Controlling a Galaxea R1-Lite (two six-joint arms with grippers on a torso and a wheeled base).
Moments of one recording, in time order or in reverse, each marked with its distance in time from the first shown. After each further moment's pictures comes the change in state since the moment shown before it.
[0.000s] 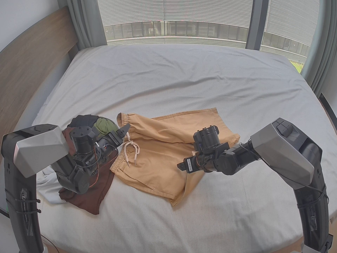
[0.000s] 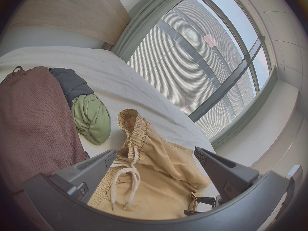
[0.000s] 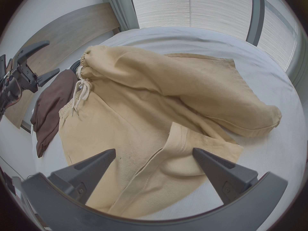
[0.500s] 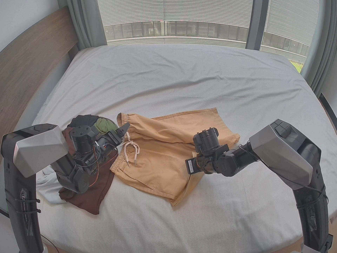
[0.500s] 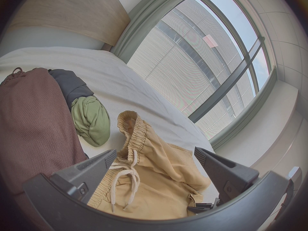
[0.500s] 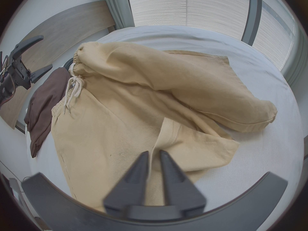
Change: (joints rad) left arm 0.003 -0.001 -0.005 -0.002 0.000 0.000; right arm 0.001 0.010 0.008 0.000 -0.053 0.008
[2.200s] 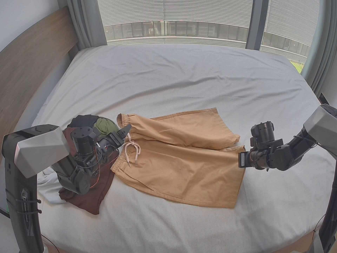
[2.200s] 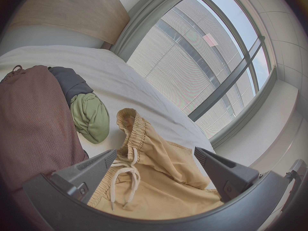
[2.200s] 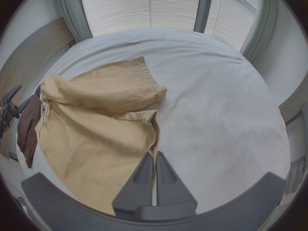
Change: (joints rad) left arm -0.009 0.006 0.005 -0.002 0.001 0.000; right arm -0.268 -0.357 0.537 -0.159 -0.051 0.051
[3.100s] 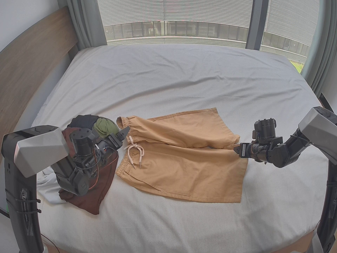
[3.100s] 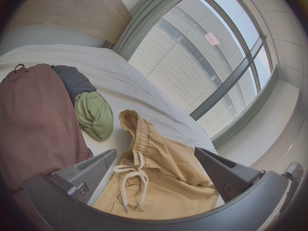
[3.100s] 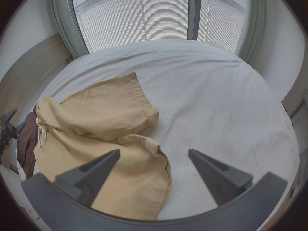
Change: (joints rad) left arm 0.007 -0.001 0.023 0.000 -0.003 0.001; right arm -0.072 0.096 -0.083 -0.153 0.049 0.011
